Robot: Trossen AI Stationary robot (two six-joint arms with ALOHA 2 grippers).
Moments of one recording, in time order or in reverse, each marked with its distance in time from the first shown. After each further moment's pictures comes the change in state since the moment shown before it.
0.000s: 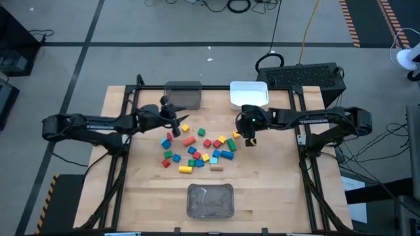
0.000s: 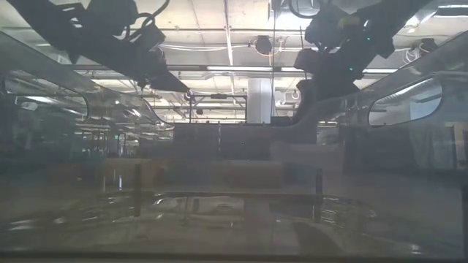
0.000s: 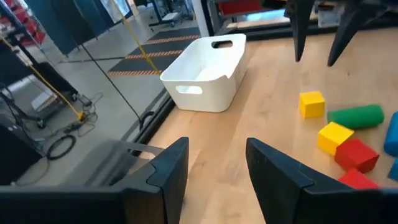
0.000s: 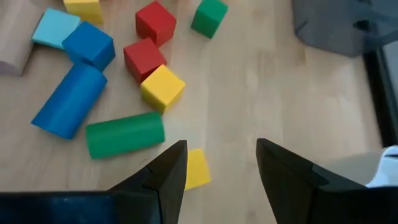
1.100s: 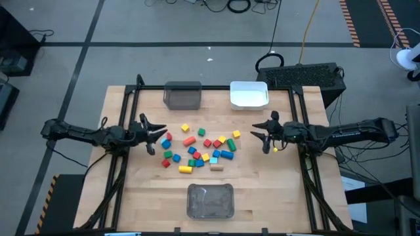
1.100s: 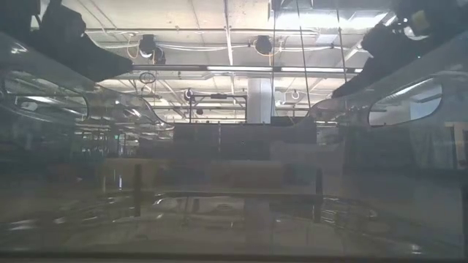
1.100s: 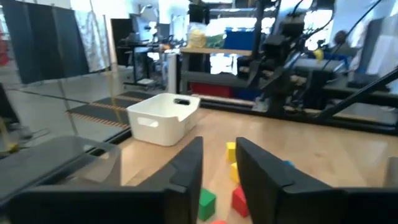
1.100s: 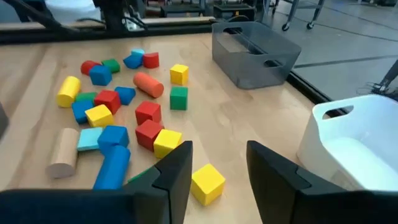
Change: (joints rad) left arm -0.411 -0.774 -0.435 -0.021 -0.272 -0.247; right arm 0.203 -0.613 -0.486 0.361 0.289 0.462
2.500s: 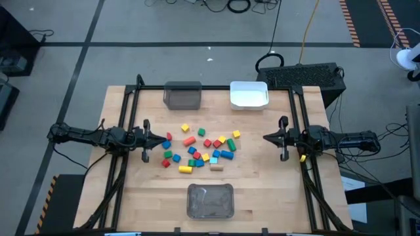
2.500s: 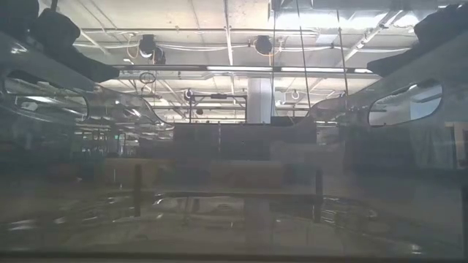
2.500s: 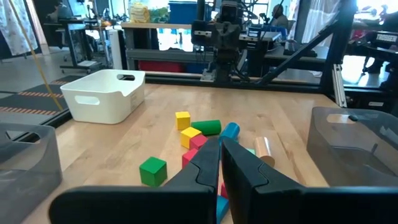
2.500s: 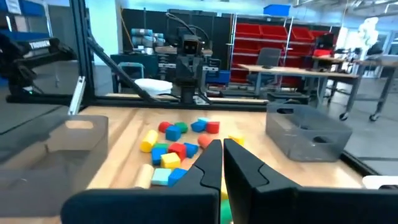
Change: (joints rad) left arm -0.004 -0.211 -0.016 -0.304 0.258 -0.043; right arm 0.084 -0.739 -0.258 -0.086 -0.181 -0.130
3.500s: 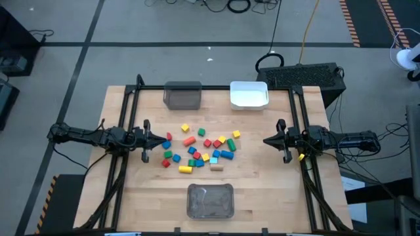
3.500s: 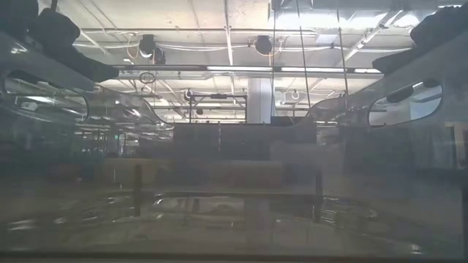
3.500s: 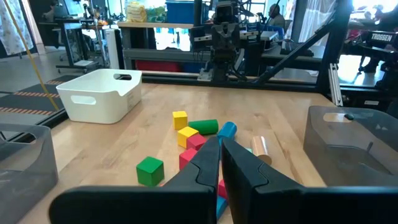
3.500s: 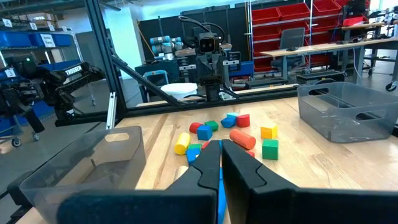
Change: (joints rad) left arm 0.000 0.000 0.000 -0.002 0.014 0.000; right arm 0.002 0.000 0.000 -0.018 -0.102 0.214
